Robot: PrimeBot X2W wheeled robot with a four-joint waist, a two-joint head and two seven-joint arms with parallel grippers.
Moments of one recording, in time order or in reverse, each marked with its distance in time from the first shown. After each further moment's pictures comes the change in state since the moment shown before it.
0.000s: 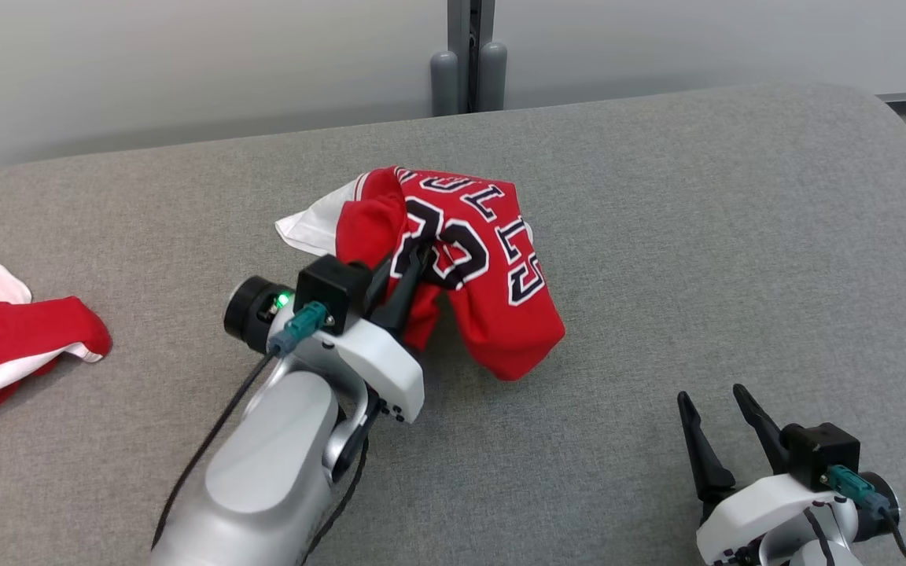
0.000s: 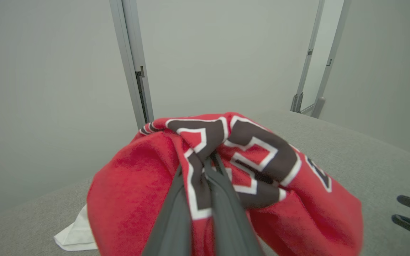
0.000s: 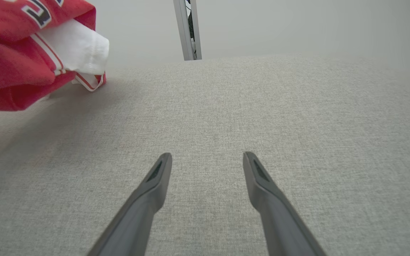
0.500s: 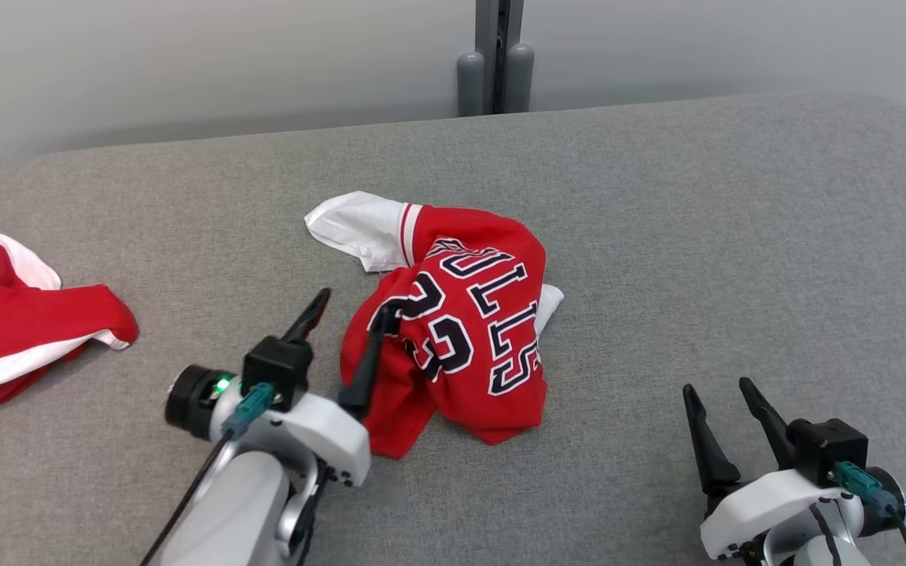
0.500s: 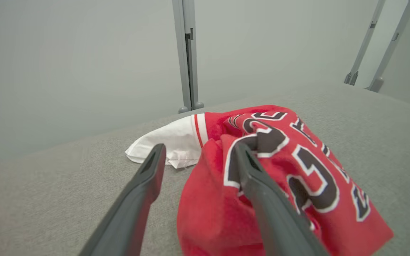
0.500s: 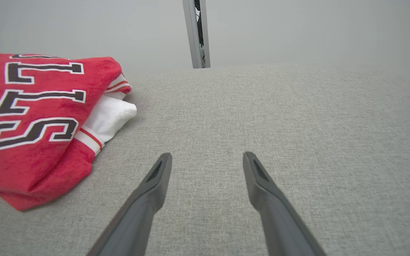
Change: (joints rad) left arm 0.195 0.037 0.103 -0.078 0.085 0.069 0.000; right arm 0.001 0.001 -0.013 -0.019 -0.003 0.000 0.000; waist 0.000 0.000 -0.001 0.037
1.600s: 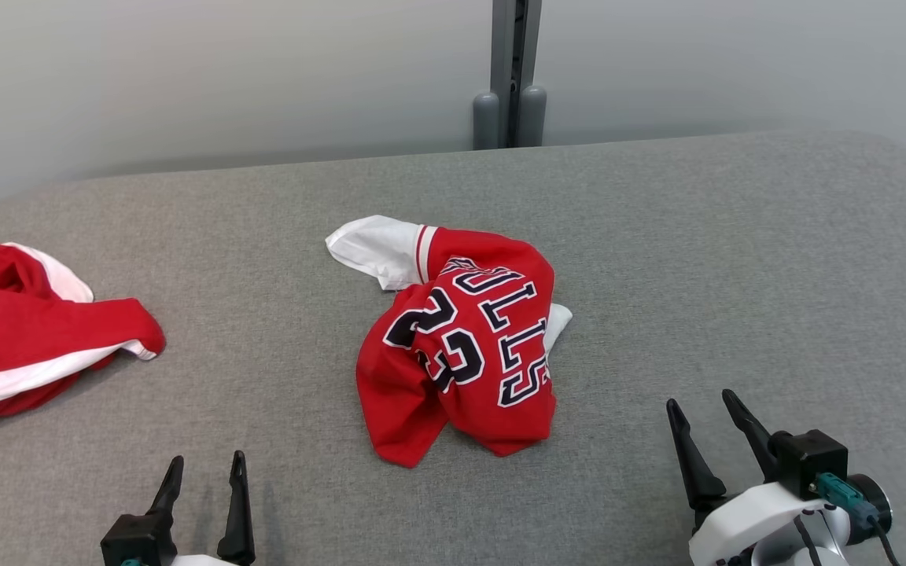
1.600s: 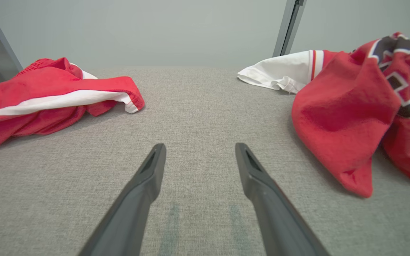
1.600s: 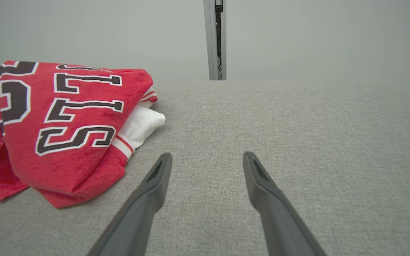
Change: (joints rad) left arm 0.472 -0.034 0.464 -0.207 0.126 0.011 0.000; right arm 0.022 0.000 0.038 -0.010 -0.017 0.000 0.000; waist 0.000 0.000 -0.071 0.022
